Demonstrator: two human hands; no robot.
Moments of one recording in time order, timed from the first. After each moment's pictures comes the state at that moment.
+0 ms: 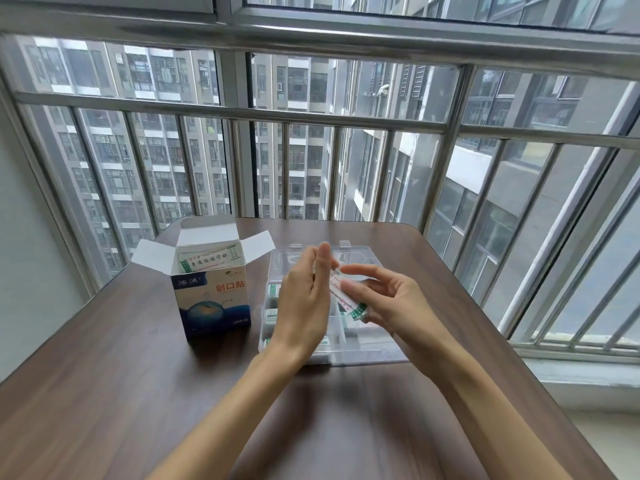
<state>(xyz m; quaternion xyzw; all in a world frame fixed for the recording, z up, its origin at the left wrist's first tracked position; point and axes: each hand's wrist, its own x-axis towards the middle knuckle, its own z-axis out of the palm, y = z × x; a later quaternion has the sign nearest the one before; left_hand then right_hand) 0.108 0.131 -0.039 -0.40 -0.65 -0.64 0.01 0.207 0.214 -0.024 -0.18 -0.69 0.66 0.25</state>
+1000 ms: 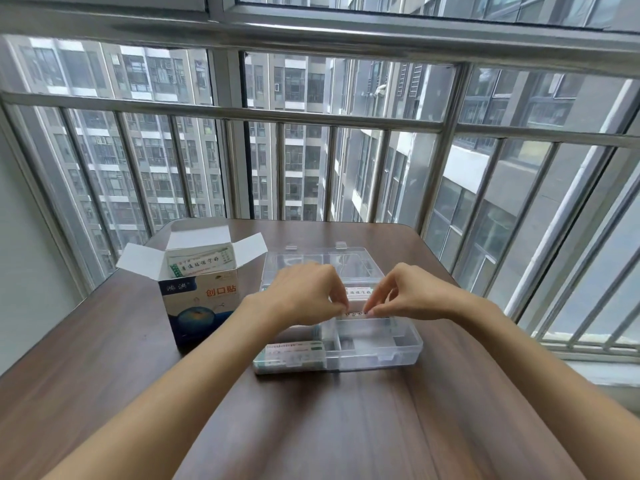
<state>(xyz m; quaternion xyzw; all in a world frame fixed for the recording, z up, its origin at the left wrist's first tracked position) 0.072 0.151 -0.013 -0.59 -0.80 -0.11 -0.02 0.200 0.287 -0.008 -0.19 -0.95 0.24 0.00</state>
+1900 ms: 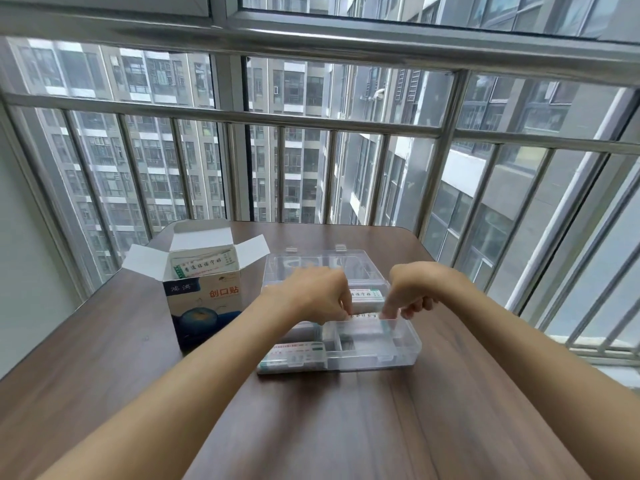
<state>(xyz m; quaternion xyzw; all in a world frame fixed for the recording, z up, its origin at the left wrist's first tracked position) 0.068 0.169 -0.015 -0.61 -0.79 -0.05 -0.07 0.179 0.272 0.023 -0.39 -0.89 0.07 -0.24</state>
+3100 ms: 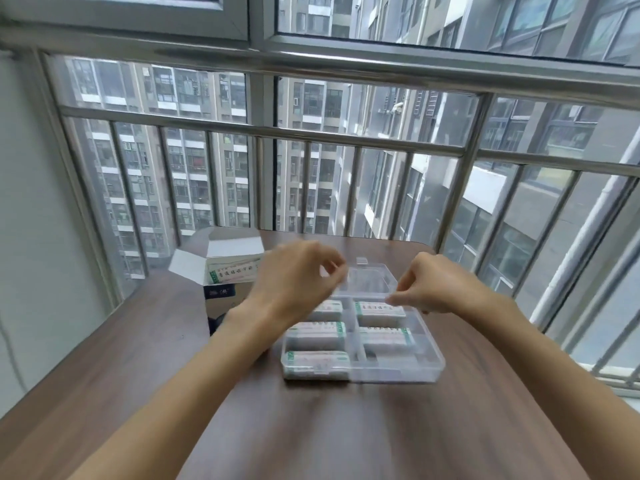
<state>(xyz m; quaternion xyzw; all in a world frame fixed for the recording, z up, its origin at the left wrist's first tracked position) 0.069 0.100 0.019 -0.51 -0.79 -0.31 0.14 0.190 0.254 0.037 -0.33 -0.94 0.09 0.04</state>
